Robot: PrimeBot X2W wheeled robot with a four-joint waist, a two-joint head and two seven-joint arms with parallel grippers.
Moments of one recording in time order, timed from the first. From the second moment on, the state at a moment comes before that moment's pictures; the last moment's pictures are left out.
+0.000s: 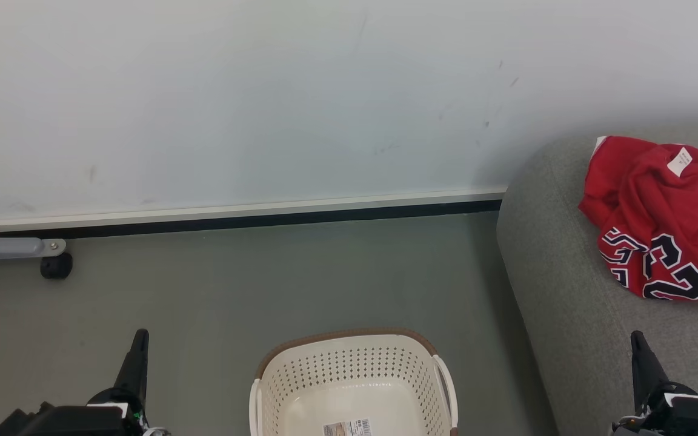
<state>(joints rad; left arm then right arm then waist) -0.08 0.04 0.09 0.29 -1.59 -0.12 0.11 -0.08 -0.04 -0.13 0.30 1.60 0.12 0.11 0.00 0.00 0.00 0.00</state>
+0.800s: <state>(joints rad) -0.08 0.04 0.09 0.29 -1.60 -0.12 0.11 -0.09 -0.04 -0.13 0.30 1.60 0.12 0.11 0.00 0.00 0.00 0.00</state>
